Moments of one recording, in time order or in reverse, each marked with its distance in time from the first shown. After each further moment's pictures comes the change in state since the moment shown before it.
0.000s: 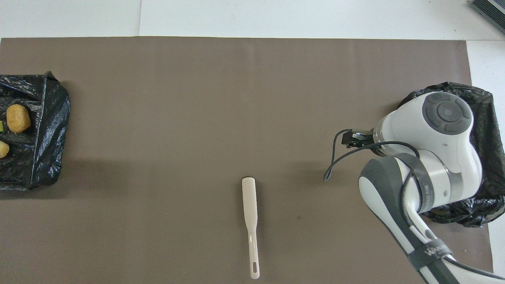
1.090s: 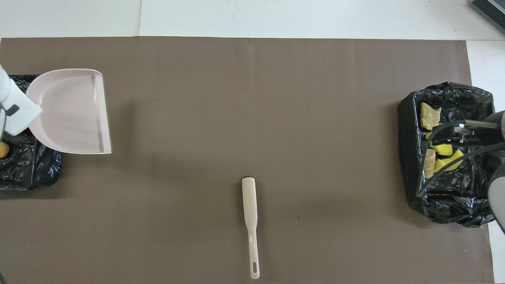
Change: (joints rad) left arm -0.305 -0.071 -0.024 -0.034 -0.643 -0.128 -0.140; right arm -0.129 -0.155 -0.046 0.300 -0.006 -0.427 -0.230
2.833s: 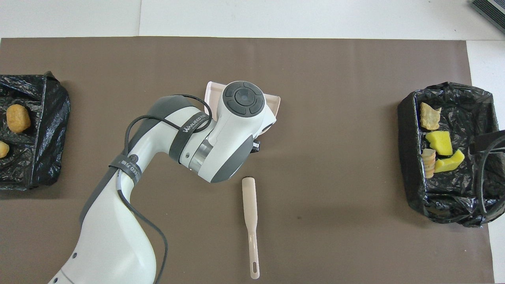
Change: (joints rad) left arm -0.580 0.394 -0.002 0.276 -0.542 0.012 -1.721; right arm 0.101 0.019 -0.198 0.105 0.065 -0.117 -0.247
